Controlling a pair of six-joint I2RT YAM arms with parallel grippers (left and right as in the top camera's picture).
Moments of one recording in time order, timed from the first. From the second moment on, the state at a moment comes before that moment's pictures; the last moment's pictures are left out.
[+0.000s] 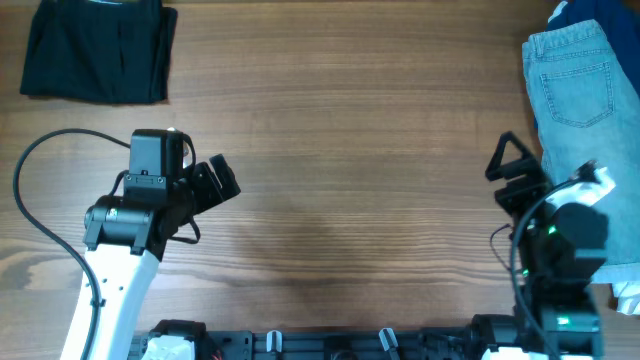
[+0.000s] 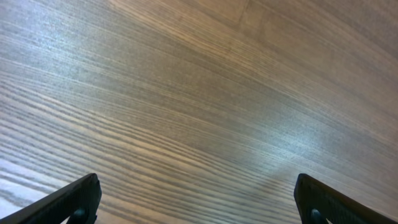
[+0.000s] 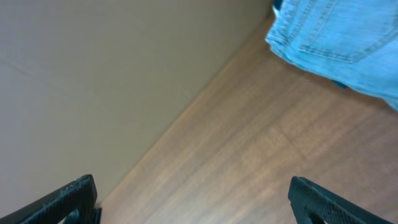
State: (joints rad) left arm -0.11 1.09 0.96 -0.93 0.03 -0.54; right arm -0.05 0.53 0.55 -0.30 0.05 0.82
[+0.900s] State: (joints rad) left arm -0.11 1.09 0.96 -0.94 0.03 -0.54; right arm -0.05 0.02 0.01 0.02 0.03 0.57
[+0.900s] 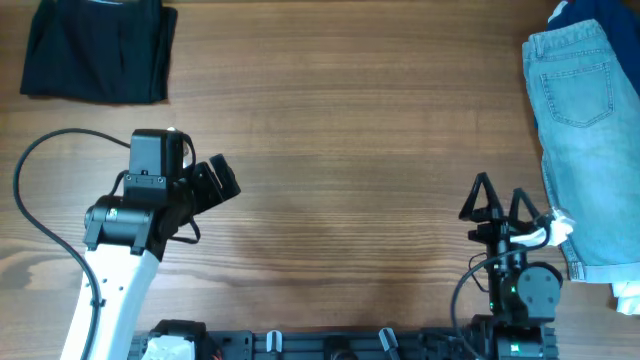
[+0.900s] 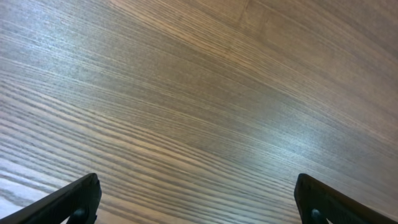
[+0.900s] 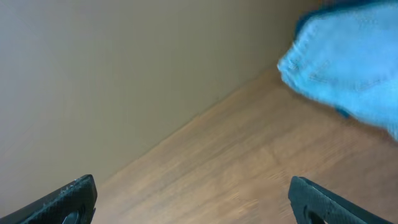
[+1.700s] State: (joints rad) left arm -0.11 1.09 0.96 -0.93 0.03 -0.54; right arm -0.05 0.02 0.01 0.00 -0.03 0.05
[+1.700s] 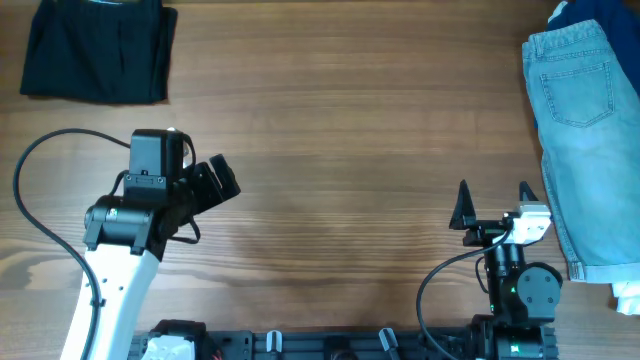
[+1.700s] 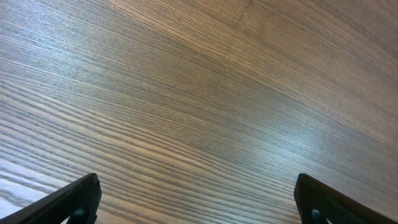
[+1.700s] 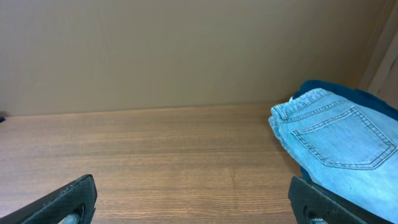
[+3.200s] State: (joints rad) left arm -0.11 0.75 0.49 -0.36 0.04 -0.52; right arm -0.05 0.02 0.01 0.00 -0.03 0.04
